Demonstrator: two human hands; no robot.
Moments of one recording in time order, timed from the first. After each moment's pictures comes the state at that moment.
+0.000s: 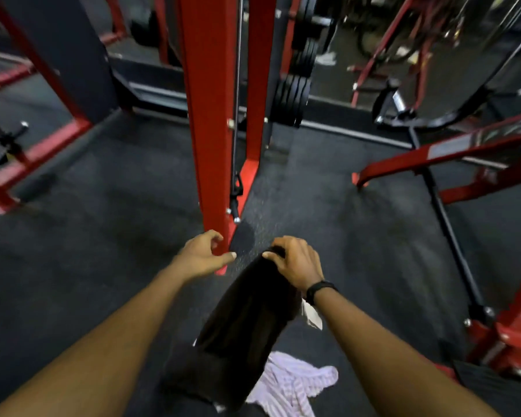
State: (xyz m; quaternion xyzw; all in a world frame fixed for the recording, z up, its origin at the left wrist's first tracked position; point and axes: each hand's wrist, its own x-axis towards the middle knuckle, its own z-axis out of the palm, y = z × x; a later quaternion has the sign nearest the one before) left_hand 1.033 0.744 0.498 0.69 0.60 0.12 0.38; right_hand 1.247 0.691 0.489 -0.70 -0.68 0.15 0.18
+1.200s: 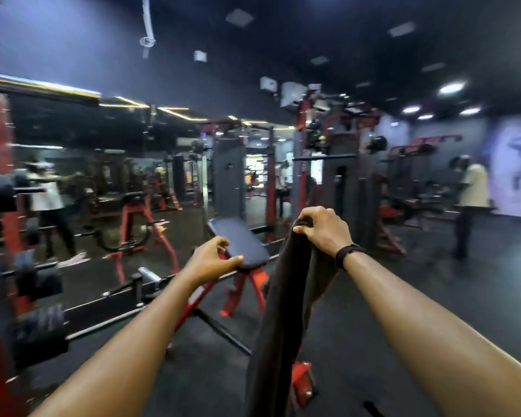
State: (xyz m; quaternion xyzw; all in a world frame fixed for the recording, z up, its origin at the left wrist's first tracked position) left_hand 1.325 0.531 1.022 0.92 0.11 0.24 0.30; right_hand 1.446 0.300 1.069 -0.87 -0.30 -0.27 0.29
